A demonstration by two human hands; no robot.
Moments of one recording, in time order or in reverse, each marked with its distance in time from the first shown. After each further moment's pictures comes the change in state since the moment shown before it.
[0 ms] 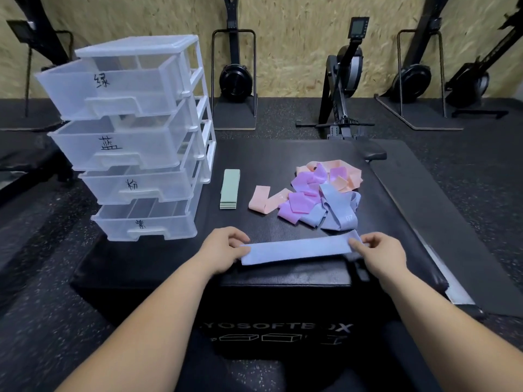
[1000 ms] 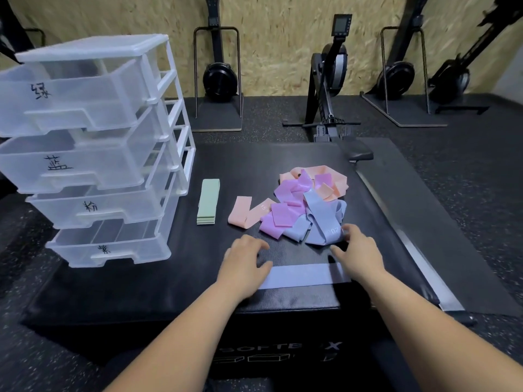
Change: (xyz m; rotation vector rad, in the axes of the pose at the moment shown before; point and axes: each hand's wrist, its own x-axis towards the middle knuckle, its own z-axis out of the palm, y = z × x) left_hand 0.037 0.040 0.087 0.471 0.079 0.317; right_hand 0.058 -0.008 0.016 -0.391 -0.125 -0.138
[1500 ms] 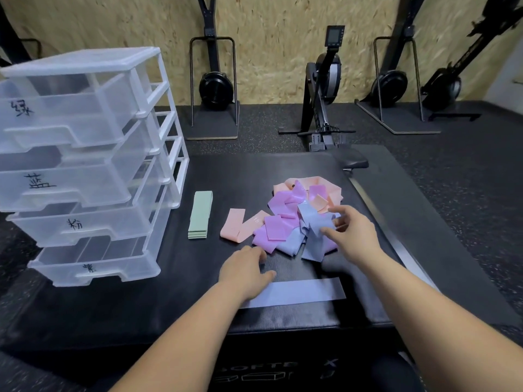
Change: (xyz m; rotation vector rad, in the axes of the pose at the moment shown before) left_hand 0.034 0.020 -0.001 0.152 -0.180 -0.118; right_hand 0.036 -0.034 -0.043 0.372 0.089 -0.131
